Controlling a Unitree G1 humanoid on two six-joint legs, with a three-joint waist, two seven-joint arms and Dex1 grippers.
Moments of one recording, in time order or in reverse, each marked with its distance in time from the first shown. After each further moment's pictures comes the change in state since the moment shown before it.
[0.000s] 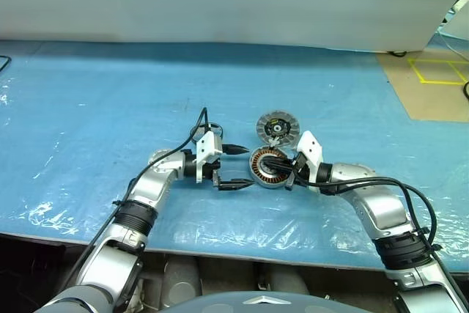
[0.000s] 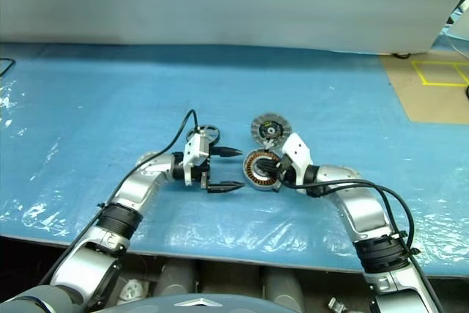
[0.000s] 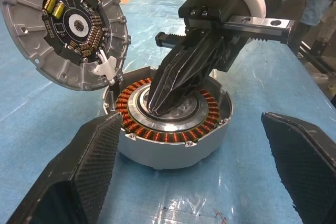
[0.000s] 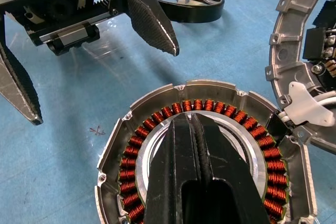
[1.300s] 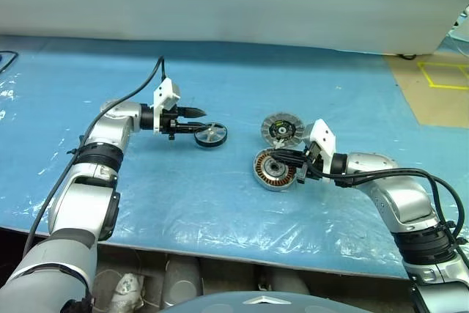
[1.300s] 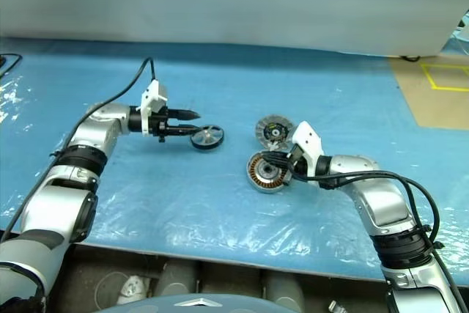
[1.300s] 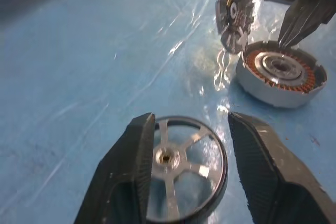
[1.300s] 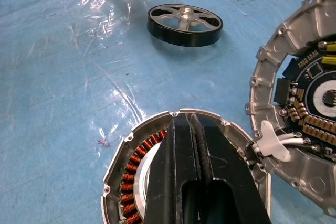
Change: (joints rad) left arm -0.451 0.231 0.124 0.551 0.049 0.036 -0.176; right arm -0.036 -0.101 -0.054 -0.137 0.109 0.158 0.017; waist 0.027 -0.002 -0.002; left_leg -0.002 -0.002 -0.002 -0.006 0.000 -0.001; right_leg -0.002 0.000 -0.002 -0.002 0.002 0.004
